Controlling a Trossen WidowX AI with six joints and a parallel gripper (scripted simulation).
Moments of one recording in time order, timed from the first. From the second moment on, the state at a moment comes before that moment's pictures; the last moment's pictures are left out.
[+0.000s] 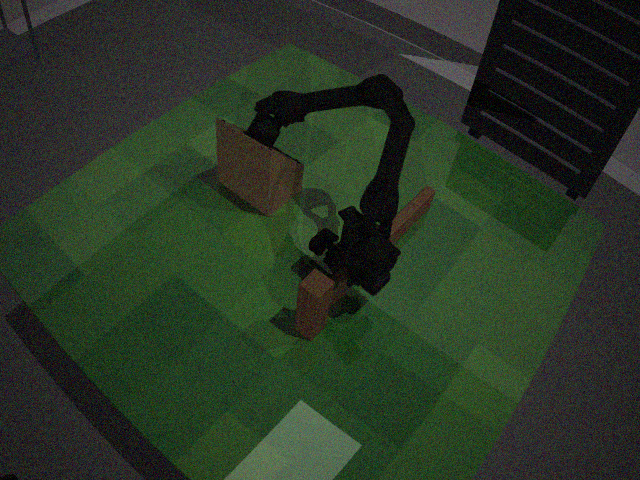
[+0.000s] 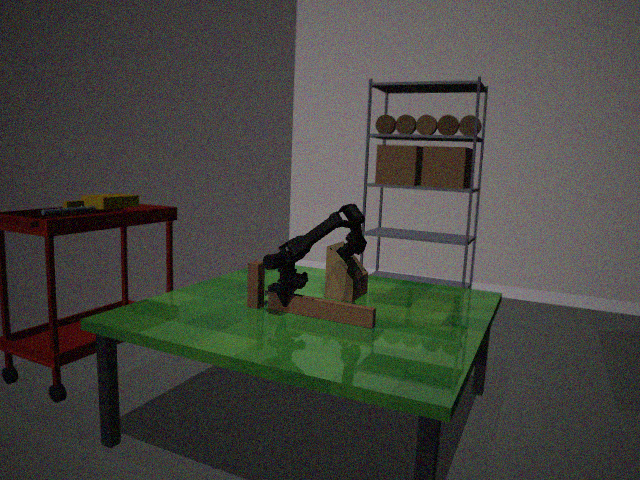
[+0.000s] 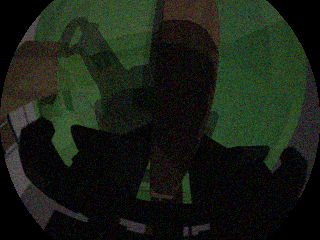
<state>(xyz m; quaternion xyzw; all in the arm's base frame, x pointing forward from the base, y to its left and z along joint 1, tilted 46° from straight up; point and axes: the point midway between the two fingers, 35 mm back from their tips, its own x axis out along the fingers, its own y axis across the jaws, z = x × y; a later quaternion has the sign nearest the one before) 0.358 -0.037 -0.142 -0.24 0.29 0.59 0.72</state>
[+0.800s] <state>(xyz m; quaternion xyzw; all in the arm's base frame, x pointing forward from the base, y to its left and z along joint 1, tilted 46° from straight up) 0.364 -0.038 -0.142 -0.26 0.28 0.60 0.71</state>
